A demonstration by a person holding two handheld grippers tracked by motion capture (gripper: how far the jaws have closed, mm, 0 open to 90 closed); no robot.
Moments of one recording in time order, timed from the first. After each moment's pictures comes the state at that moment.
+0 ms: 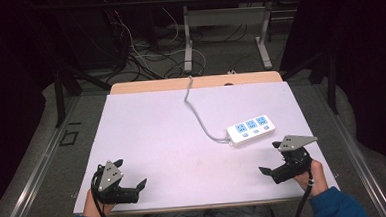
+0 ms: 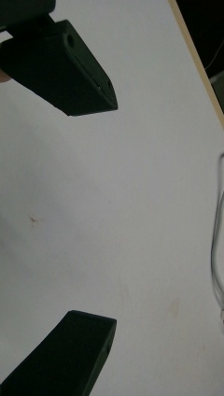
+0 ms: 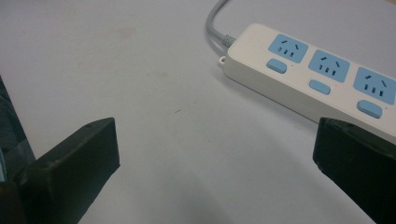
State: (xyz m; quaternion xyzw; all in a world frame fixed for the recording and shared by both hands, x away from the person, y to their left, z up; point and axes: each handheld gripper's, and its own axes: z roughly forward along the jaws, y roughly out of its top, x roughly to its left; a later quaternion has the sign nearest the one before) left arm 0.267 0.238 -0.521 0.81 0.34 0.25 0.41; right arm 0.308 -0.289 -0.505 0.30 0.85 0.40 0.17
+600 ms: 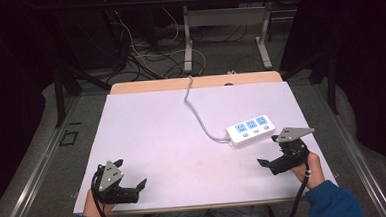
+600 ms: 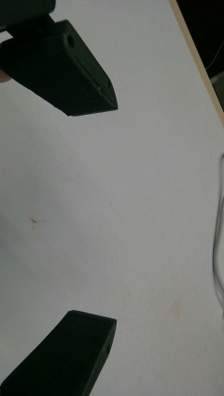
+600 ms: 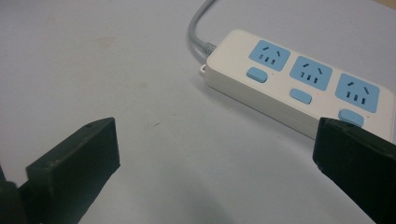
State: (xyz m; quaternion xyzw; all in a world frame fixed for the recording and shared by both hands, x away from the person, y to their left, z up) left arm 0.267 0.238 -0.521 0.81 0.34 0.25 0.41; right arm 0.330 -0.290 -0.503 0.31 0.85 0.40 0.17
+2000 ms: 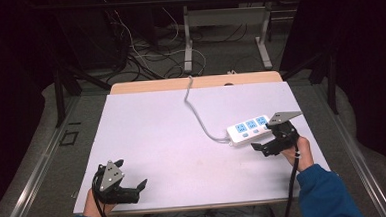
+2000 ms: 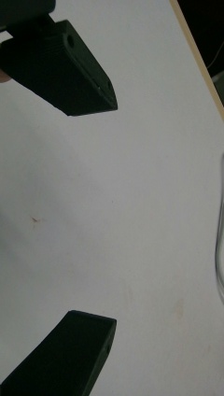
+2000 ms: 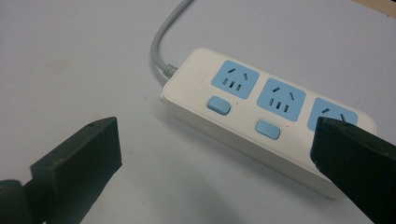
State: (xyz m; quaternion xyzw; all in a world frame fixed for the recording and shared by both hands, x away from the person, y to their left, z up) left arm 0.268 0.237 -0.521 0.82 0.33 0.25 0.40; right arm 0.382 -0.281 -0.502 0.34 0.84 0.39 0.16
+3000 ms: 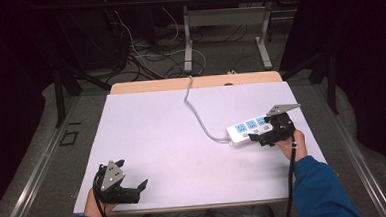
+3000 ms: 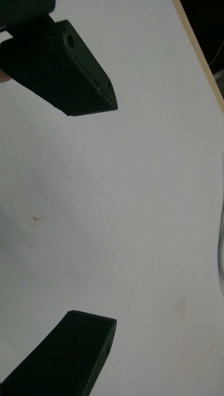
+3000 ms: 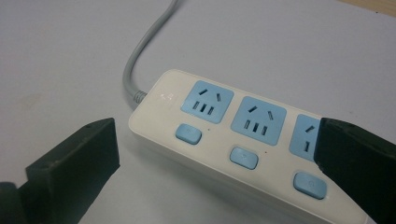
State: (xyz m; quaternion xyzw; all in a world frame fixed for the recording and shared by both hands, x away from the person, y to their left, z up) left arm 0.268 0.235 -0.522 0.82 0.34 0.25 0.40; right arm 0.413 -0.286 -0.512 0.38 0.81 0.41 0.15
